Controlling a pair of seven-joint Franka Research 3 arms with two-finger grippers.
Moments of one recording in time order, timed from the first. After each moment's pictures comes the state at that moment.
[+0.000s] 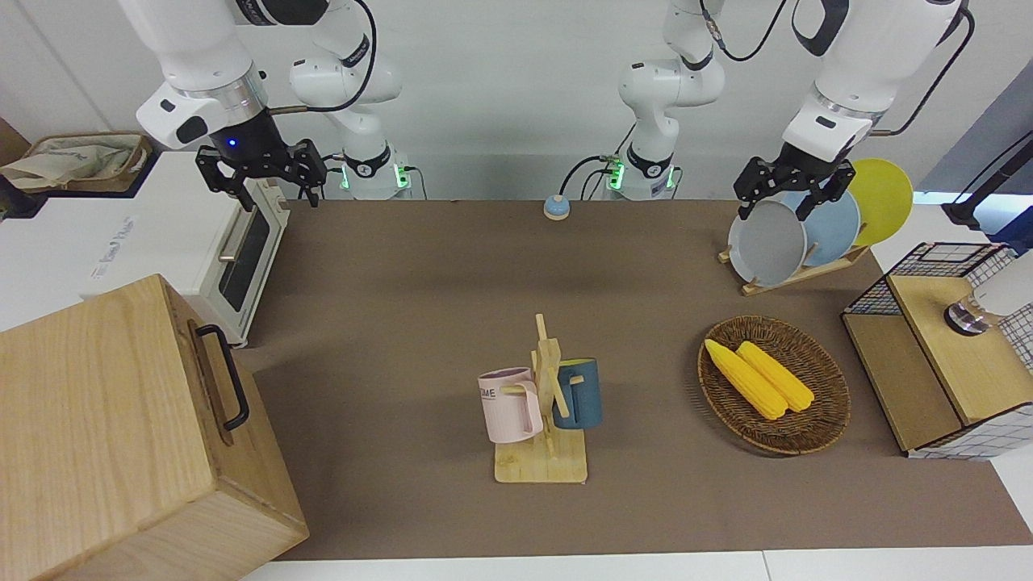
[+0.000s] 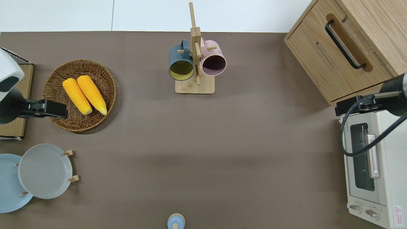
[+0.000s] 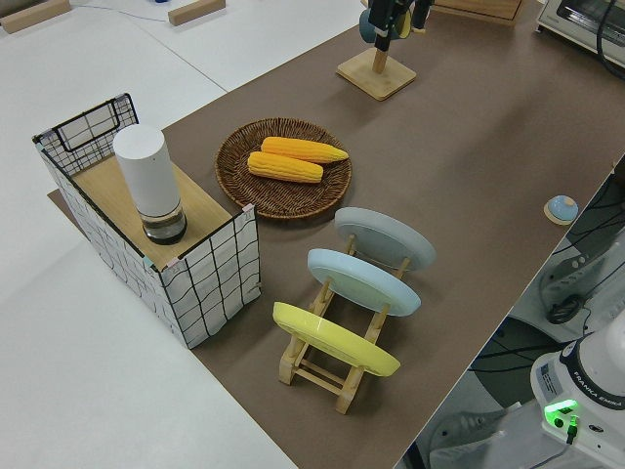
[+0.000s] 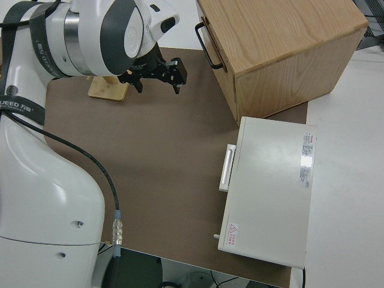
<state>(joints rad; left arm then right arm) 0.02 0.02 -0.07 -1.53 -0.02 1.56 0.01 0.10 0.07 -0.06 -1.41 0.01 1.46 -0.01</state>
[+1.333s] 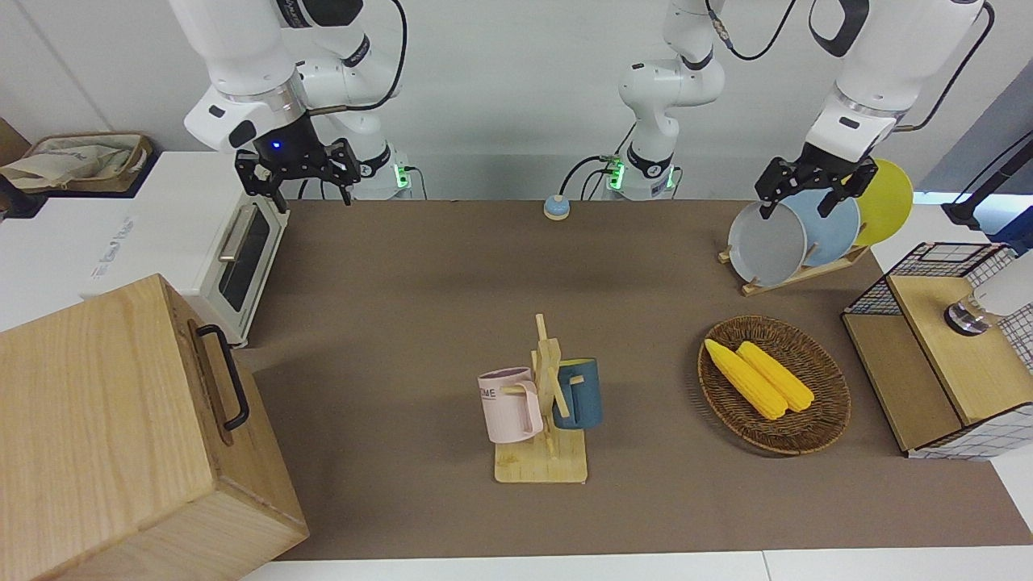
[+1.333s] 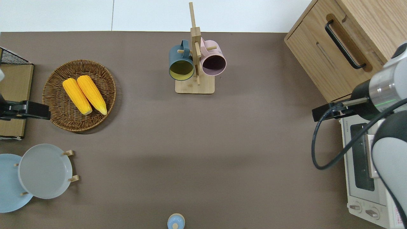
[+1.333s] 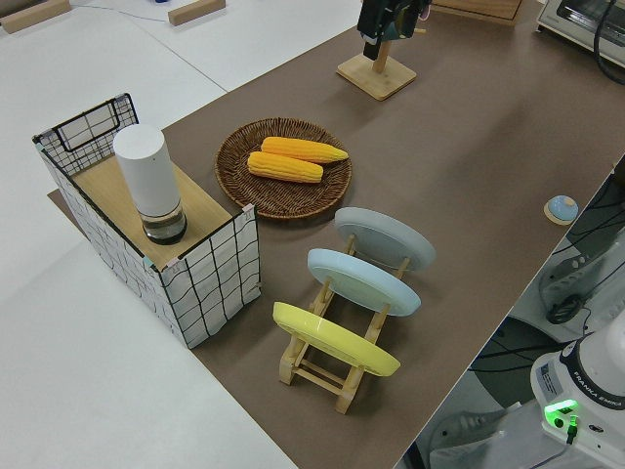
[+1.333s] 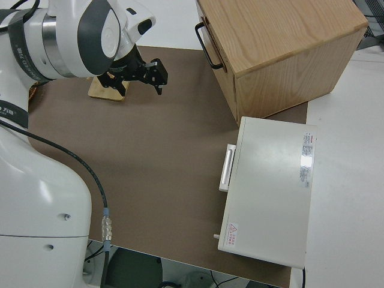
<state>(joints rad) 0.05 0.02 -0.03 -1.53 0.02 1.55 0.05 0.17 0.08 -0.03 -1.43 0.02 1.46 -0.01</state>
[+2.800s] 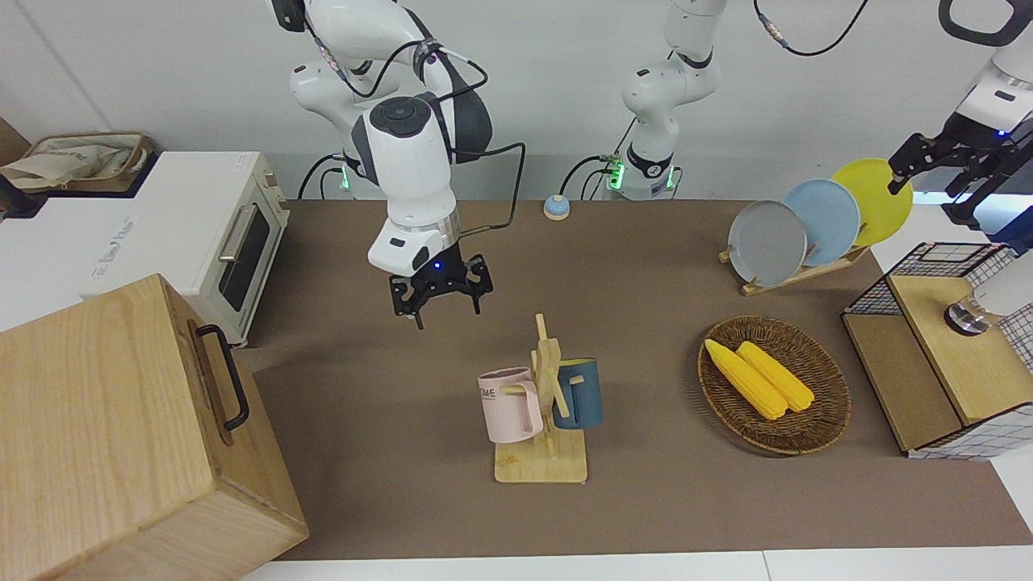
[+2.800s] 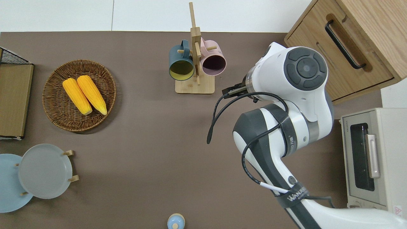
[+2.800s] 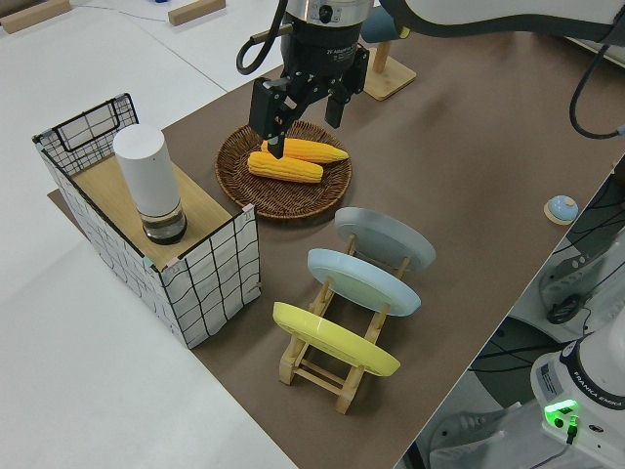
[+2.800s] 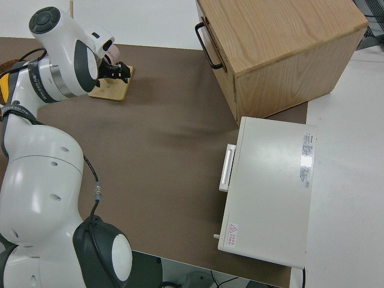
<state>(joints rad) 0.35 0.04 0.10 -1.52 0.00 1.61 0.58 0.38 0.34 -0.02 -1.53 0.02 2.08 0.11</state>
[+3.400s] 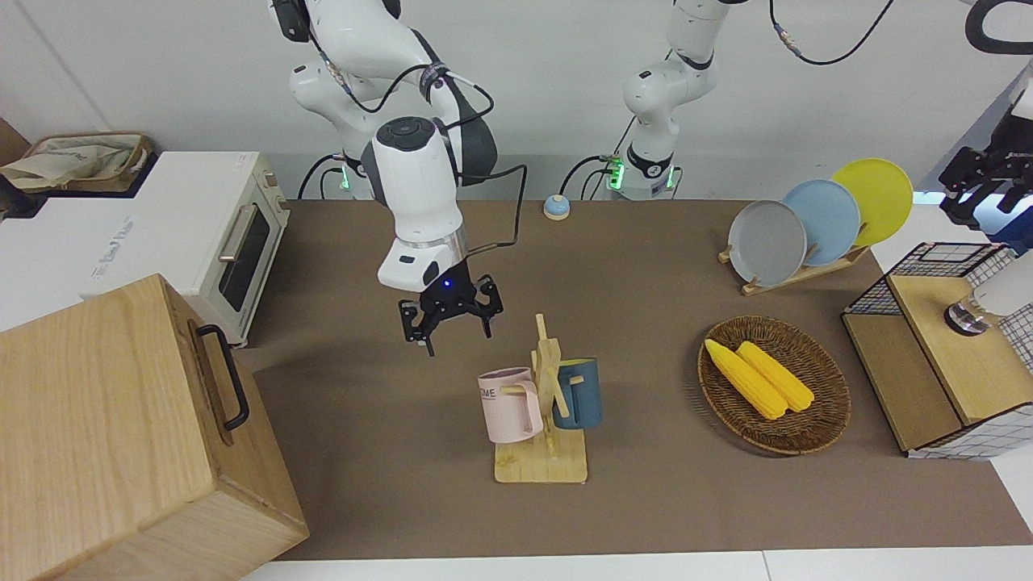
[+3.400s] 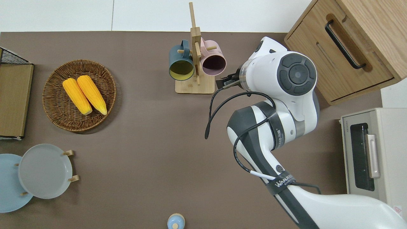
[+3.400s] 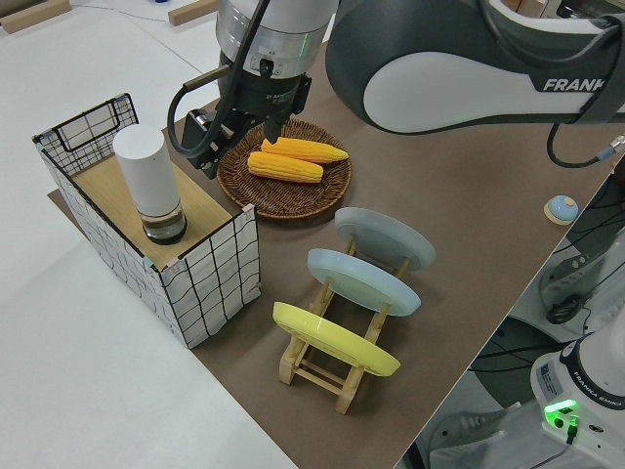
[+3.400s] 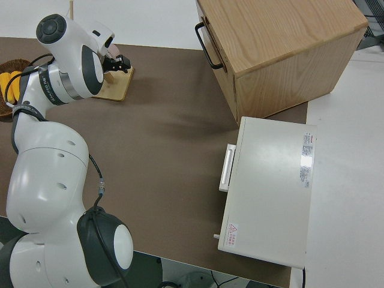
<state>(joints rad) 0.44 0.11 0.13 -1.52 -0.16 1.86 0.67 0.39 0.40 -0.03 -1.52 0.02 2.28 0.05</state>
